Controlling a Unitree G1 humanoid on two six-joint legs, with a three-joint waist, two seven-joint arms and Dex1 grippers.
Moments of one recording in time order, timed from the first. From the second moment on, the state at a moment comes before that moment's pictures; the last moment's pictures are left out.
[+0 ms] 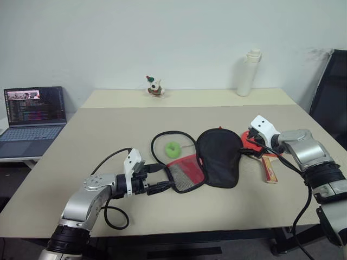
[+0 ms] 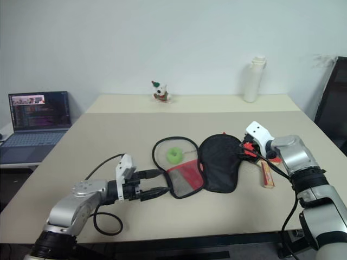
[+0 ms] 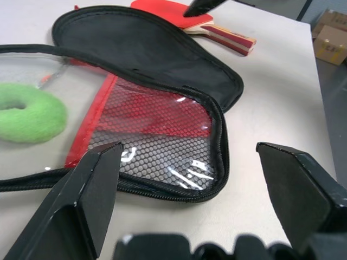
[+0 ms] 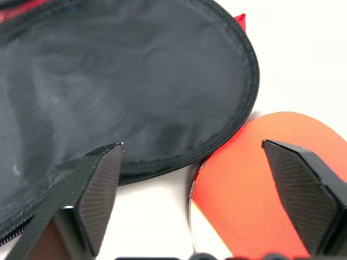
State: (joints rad) left arm -0.33 0.60 -0.02 -0.03 -0.45 0.44 -1.06; right arm -0.87 -0.73 0.17 0.44 0.10 0.61 0.87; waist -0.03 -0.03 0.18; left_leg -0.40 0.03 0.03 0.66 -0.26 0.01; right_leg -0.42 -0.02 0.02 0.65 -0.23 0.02
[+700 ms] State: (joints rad) left arm -0.37 0.58 -0.04 0.13 -0.41 0.32 -1.13; right arm -0.49 -0.41 -0.14 -0.02 0.28 1.01 0.45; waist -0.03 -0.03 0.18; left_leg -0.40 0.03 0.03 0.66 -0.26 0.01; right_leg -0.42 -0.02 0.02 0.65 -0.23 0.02
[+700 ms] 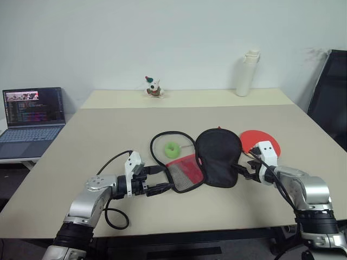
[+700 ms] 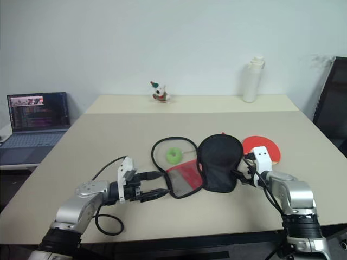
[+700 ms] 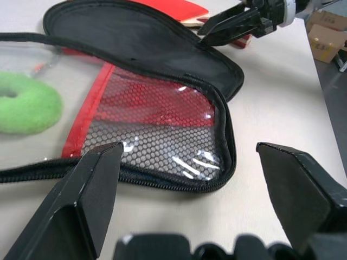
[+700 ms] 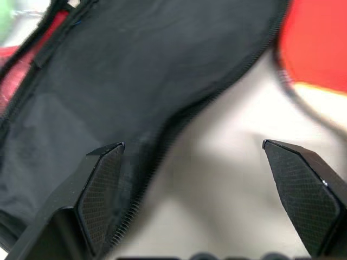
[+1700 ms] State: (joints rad) left arm -0.42 0.59 -0.01 -0.07 -0.47 0.41 -1.12; right arm -0.74 -0.55 0.01 0.35 0.23 0.84 0.62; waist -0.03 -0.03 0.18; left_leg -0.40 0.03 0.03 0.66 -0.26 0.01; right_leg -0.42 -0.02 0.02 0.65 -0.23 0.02
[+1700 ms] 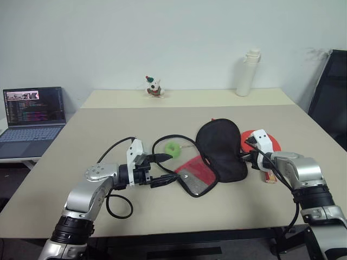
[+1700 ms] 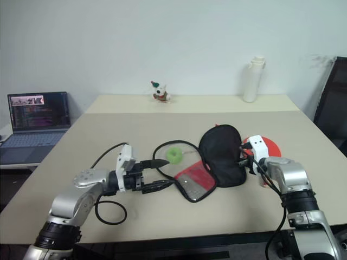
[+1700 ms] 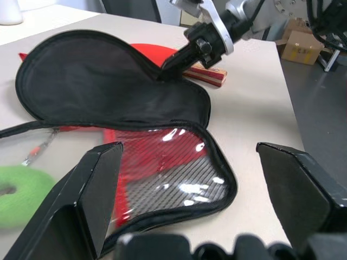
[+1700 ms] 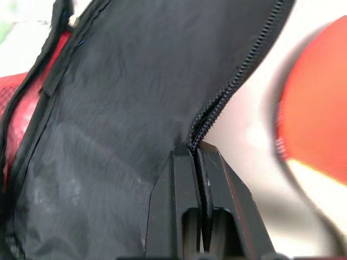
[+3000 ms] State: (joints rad) left arm -0.48 0.61 -0.06 0.00 -0.45 0.37 -1.20; right arm -0.43 -0.48 -0.28 -0.03 0.25 1.03 0.30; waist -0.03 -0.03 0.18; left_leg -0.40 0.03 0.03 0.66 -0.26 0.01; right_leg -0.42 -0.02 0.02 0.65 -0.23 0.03
